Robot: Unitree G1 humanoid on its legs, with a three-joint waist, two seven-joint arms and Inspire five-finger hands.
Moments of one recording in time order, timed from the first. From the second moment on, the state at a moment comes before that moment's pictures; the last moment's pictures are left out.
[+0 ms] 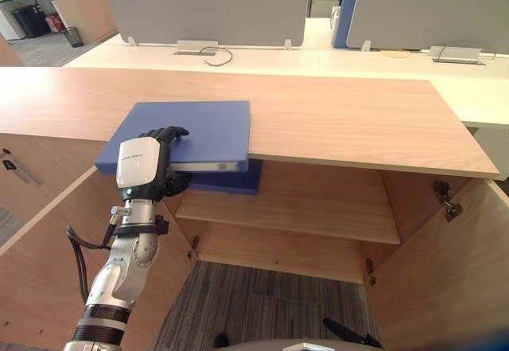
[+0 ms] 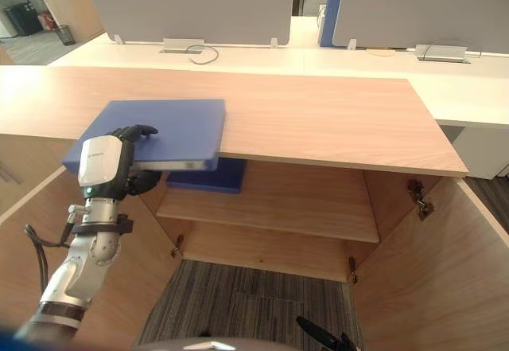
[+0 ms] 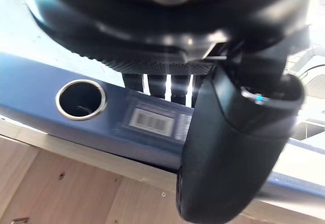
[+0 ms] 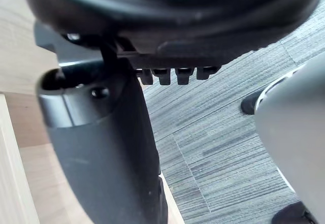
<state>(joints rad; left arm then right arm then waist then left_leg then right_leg) -0.05 0.48 0.01 0.06 0.79 -0.13 0.48 0.09 -0.04 -0.28 1.15 0.31 -0.05 -0.17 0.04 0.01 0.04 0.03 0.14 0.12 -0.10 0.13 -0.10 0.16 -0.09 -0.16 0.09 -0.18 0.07</state>
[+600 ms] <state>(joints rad) 0.12 0.14 0.04 -0.33 0.13 -0.33 0.44 0.12 -0.04 -0.15 1.06 0.32 -0.06 -0.18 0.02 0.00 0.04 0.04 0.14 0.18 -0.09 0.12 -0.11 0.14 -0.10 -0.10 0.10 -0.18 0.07</state>
